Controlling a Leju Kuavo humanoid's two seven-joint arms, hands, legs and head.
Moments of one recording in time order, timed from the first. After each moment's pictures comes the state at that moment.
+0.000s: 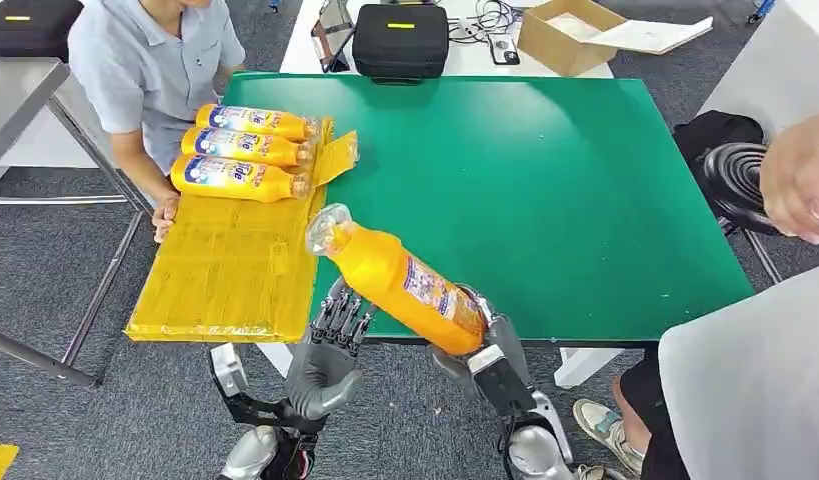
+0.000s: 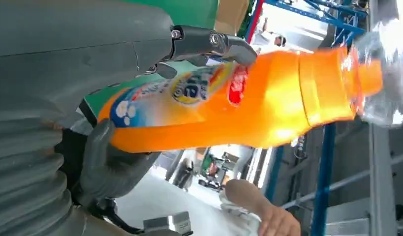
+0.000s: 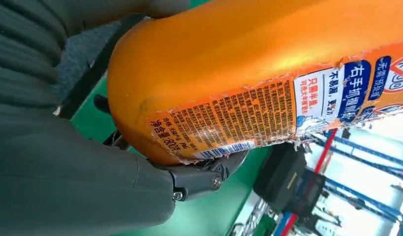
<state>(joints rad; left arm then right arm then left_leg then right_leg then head) -0.01 -0.21 -0.37 -1.31 0.38 -0.39 -0.54 -0.06 0.12 0.35 -1.26 0.24 -0.14 -0.66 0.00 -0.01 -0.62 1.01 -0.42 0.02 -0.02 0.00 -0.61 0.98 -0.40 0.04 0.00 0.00</state>
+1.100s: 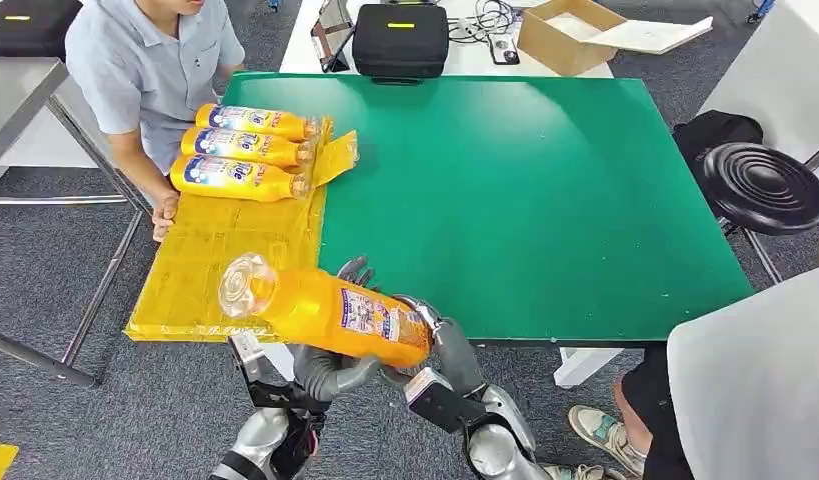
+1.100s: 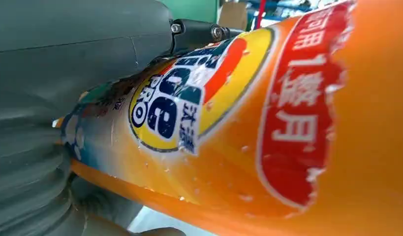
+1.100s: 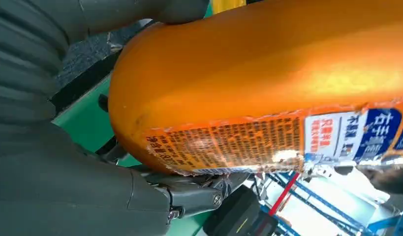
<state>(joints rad) -0.10 -0.21 -0.39 -1.21 0.25 -0.28 -0.60 -0.14 0.14 0.54 -1.16 0.38 -0.13 -0.70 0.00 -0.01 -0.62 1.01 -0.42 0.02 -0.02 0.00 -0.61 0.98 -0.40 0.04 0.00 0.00</state>
